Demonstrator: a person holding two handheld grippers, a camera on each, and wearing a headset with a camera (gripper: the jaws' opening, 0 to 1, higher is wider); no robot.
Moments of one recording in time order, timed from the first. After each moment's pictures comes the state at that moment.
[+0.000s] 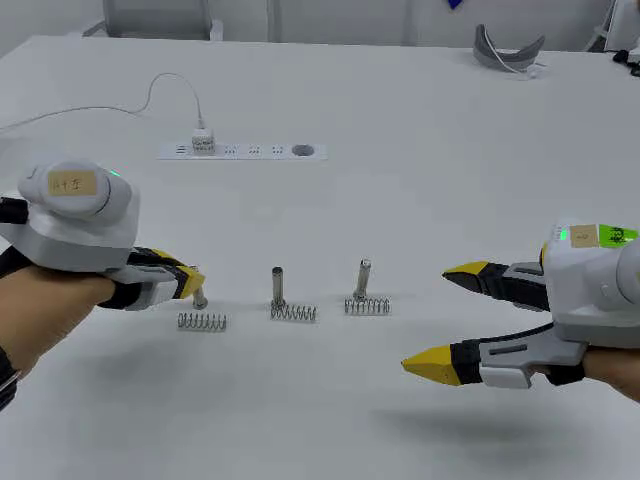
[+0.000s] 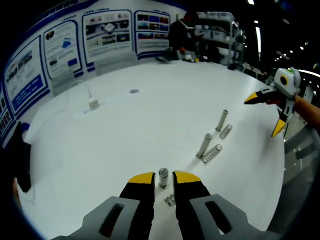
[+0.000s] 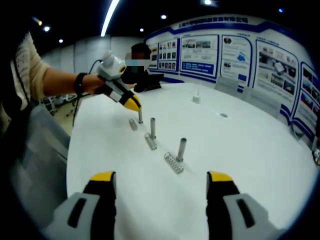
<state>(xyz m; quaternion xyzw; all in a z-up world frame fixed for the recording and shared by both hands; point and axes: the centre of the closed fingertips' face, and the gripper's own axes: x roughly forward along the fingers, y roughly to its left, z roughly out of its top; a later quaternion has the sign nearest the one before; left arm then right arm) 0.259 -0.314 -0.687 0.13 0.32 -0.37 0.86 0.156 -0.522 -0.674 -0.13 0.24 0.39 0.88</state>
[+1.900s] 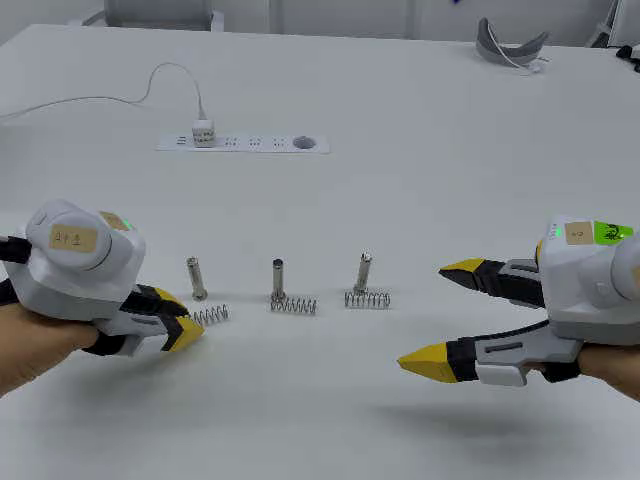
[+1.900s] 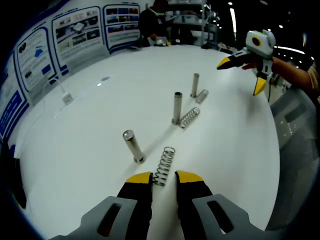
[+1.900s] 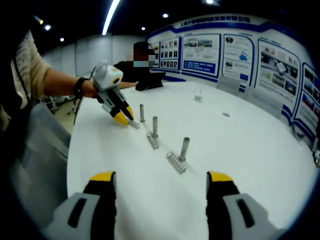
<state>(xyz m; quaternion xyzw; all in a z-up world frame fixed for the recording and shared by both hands) 0.219 -0.311 -0.731 0.21 0.34 -0.46 0.80 0.156 -0.519 -0.677 -0.13 0.24 0.39 0.88</state>
